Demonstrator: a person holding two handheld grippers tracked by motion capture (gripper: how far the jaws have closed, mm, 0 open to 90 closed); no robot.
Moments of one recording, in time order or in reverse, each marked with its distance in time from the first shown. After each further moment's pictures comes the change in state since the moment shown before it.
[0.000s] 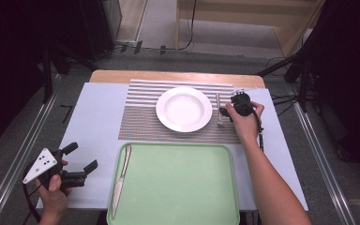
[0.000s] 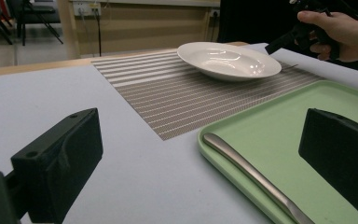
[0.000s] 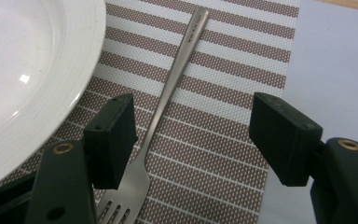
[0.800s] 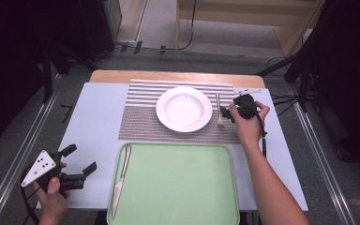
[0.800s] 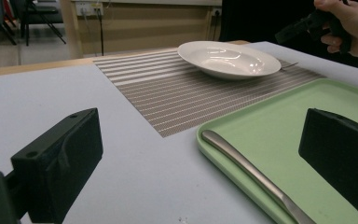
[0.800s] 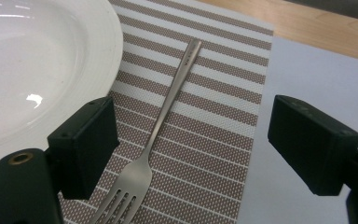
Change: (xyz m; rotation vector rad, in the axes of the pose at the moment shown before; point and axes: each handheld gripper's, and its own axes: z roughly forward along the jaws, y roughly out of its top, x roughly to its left) left arm -0.005 0.000 -0.006 0.006 0.012 0.018; right arm 0.008 -0.006 -0.027 -0.104 -0.033 -0.056
